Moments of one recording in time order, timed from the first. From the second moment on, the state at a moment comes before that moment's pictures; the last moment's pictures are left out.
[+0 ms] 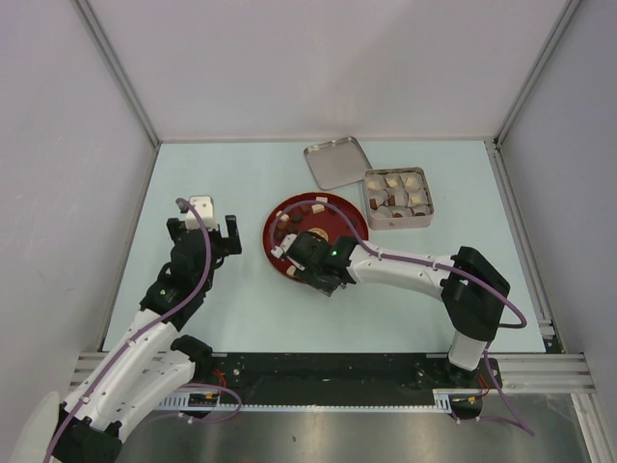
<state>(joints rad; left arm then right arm) -0.45 0.69 0.60 -0.21 -0.52 -0.12 1.08 1.76 1.31 -0.71 0.25 -0.05</state>
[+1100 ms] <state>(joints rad) -0.45 0.69 0.60 -0.21 -0.52 -0.12 0.80 1.59 1.31 -0.72 0.31 -0.05</state>
